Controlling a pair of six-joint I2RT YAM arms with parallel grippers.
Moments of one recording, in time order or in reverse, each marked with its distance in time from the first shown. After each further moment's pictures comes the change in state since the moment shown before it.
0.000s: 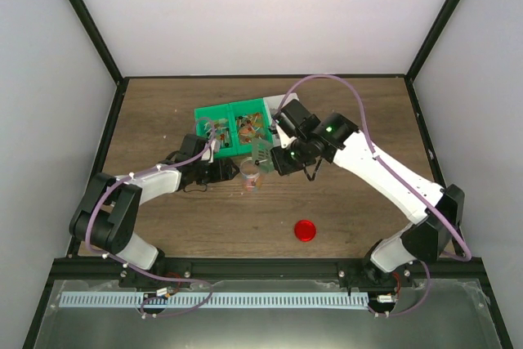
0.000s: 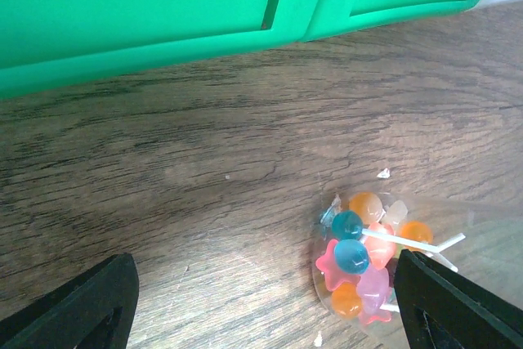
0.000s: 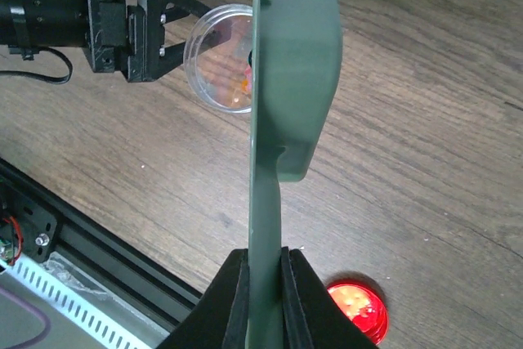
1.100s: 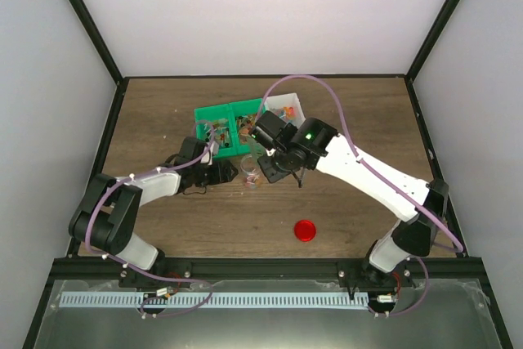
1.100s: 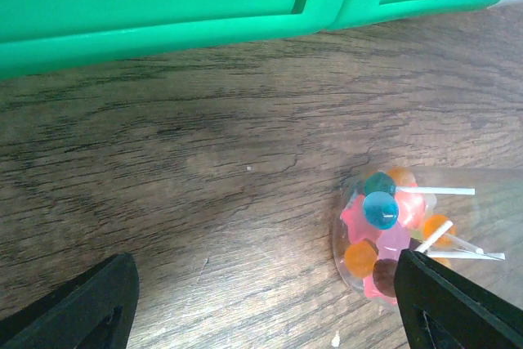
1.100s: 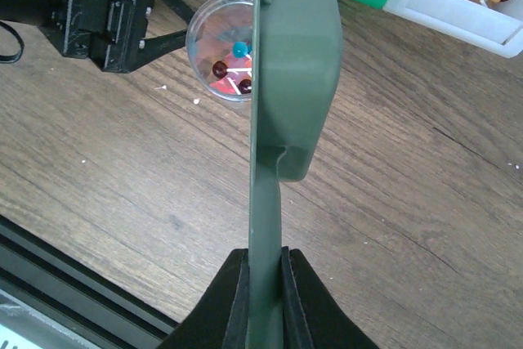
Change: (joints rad) left arm 0.000 -0.006 -0.037 0.035 -0.023 -0.010; right arm 0.170 0.086 0.137 -0.108 0.273 -0.019
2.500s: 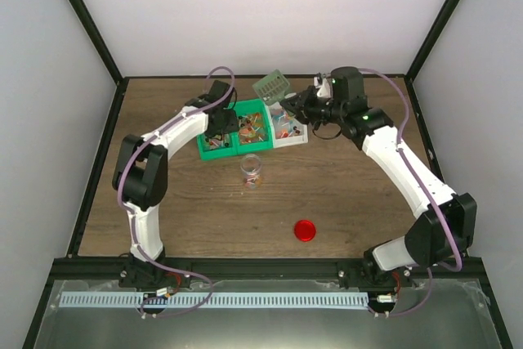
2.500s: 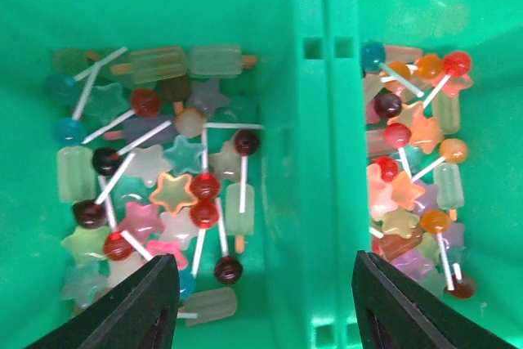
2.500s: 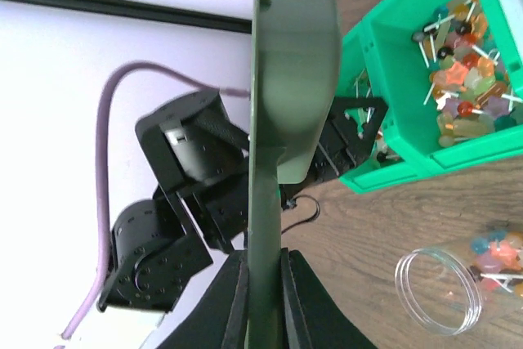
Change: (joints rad) left arm -0.034 0.420 0.881 -0.617 -0.472 -0.070; right arm -0.578 -0.146 -0.310 0.866 -0.695 0.713
